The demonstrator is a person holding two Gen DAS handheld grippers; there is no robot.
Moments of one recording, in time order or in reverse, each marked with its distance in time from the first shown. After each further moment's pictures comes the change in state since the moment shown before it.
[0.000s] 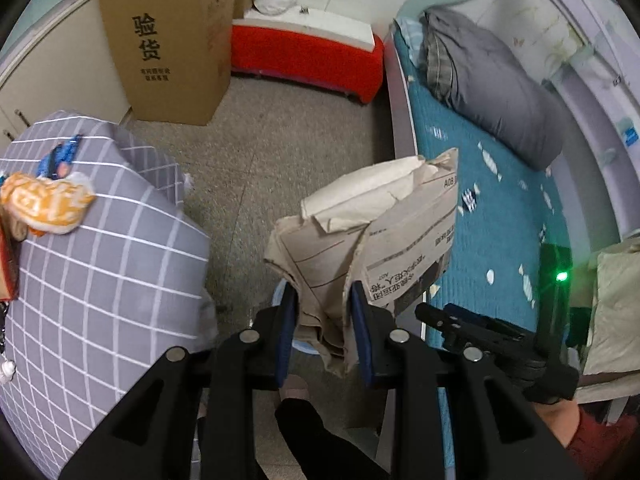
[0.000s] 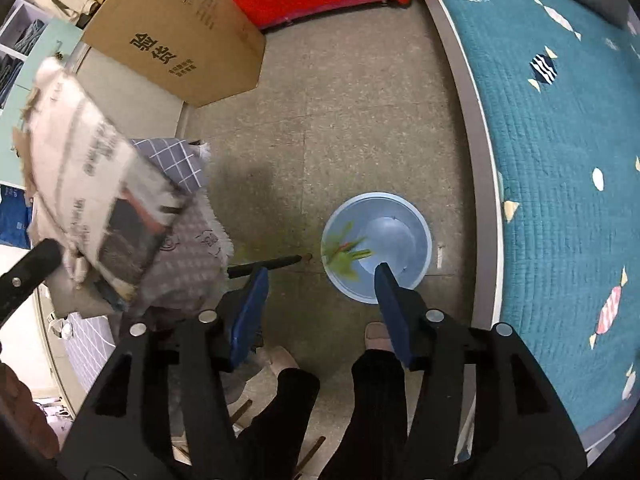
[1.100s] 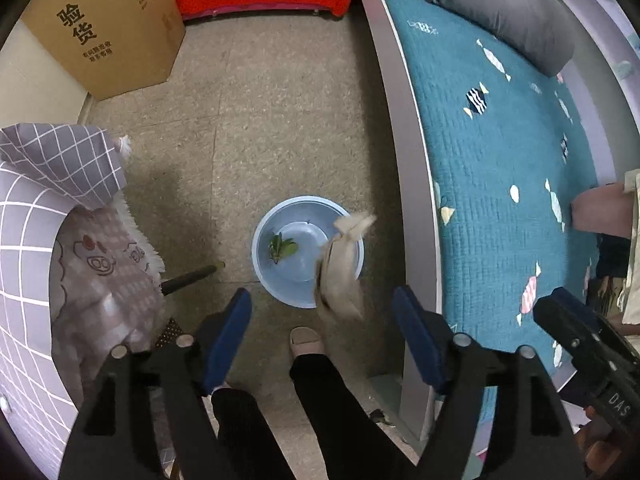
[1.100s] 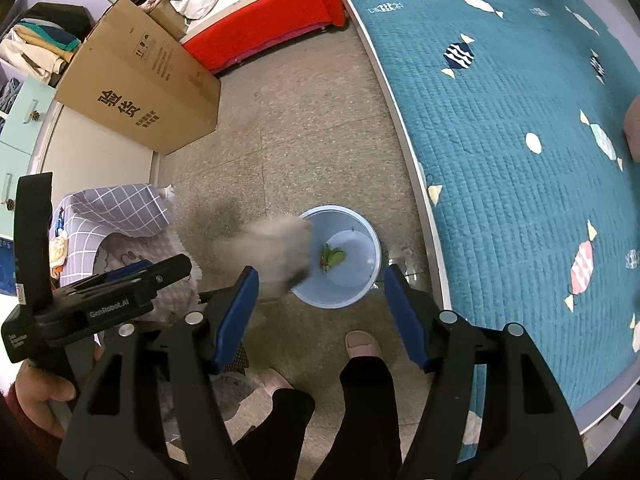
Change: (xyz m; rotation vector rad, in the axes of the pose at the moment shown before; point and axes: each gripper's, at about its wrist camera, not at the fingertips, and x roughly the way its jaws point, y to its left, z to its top) left arm 0.119 -0.067 -0.019 0.166 0.267 0.055; right arm -0.062 -0.075 -0.035 0.161 -0.122 -0.058
